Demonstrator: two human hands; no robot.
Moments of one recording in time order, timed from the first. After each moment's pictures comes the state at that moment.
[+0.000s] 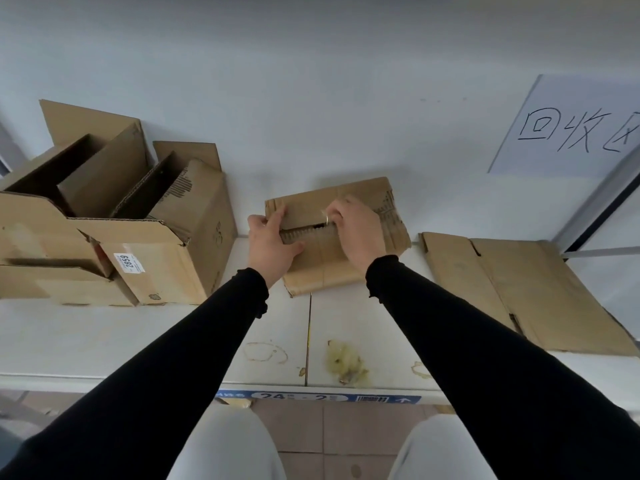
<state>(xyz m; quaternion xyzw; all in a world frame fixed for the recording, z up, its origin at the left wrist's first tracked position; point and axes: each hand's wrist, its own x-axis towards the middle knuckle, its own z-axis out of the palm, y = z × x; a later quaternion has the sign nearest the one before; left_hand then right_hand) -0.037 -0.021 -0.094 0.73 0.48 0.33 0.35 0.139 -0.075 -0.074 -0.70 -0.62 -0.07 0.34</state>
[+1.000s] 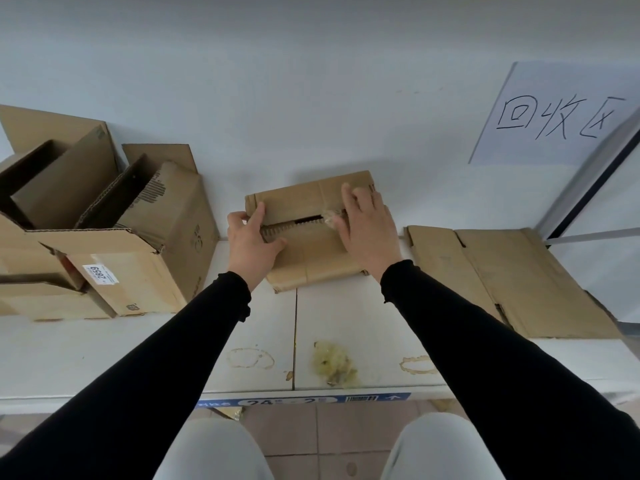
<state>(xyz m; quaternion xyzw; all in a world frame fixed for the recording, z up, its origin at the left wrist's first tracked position) -0.026 -0.020 -0.093 0.72 0.49 0.35 0.35 0.190 -0.094 -0.093 -0.72 -0.61 -0.22 0.25</state>
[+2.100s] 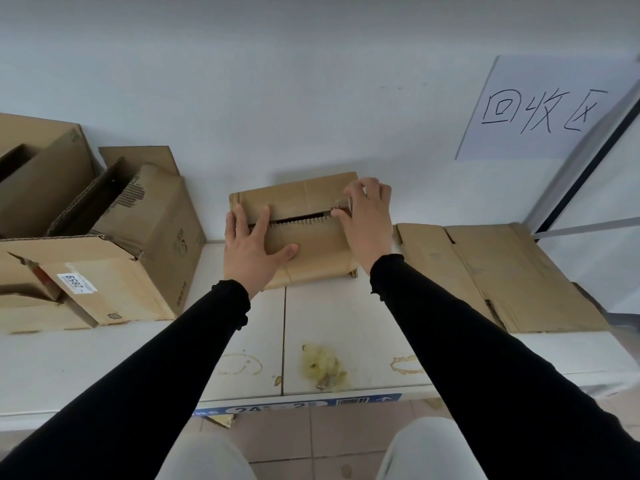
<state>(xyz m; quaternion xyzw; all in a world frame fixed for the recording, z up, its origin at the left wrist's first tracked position) -0.007 -0.027 -0.105 0.81 0.50 0.23 0.20 0.209 -0.087 -0.090 -0.76 -0.53 -0.13 0.36</state>
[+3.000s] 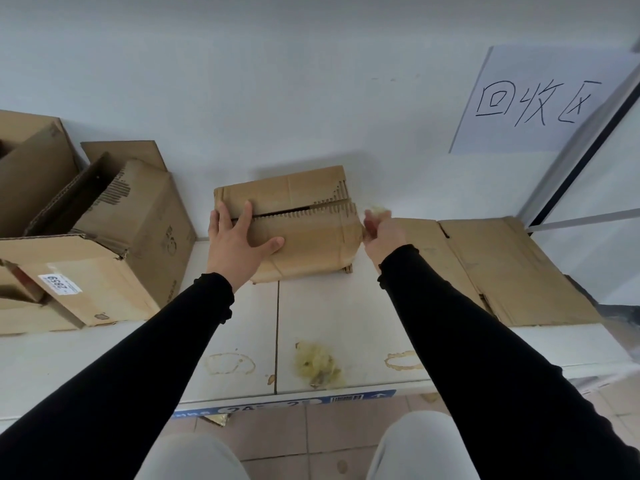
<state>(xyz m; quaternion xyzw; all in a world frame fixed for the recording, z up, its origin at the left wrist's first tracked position) -0.014 -0.016 -0.102 0.79 0.51 0.22 0.24 0.241 -0.109 -0.111 -0.52 -0.03 0.41 0.75</state>
